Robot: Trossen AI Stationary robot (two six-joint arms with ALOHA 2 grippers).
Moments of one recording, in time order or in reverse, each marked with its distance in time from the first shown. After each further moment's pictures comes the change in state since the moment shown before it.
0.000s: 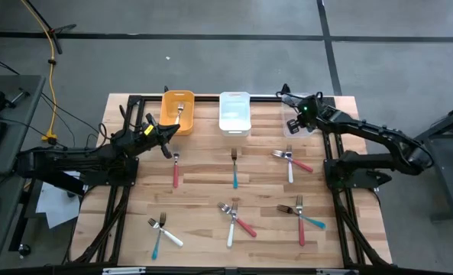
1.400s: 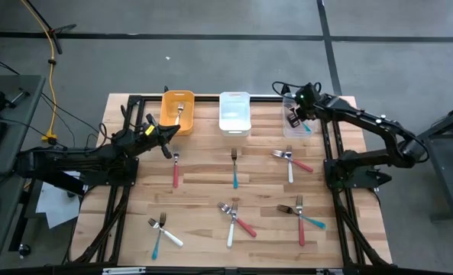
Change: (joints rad) left arm 0.000 0.000 0.000 -0.023 0.000 0.000; right arm -0.024 0.099 0.229 -0.241 0.001 -0.099
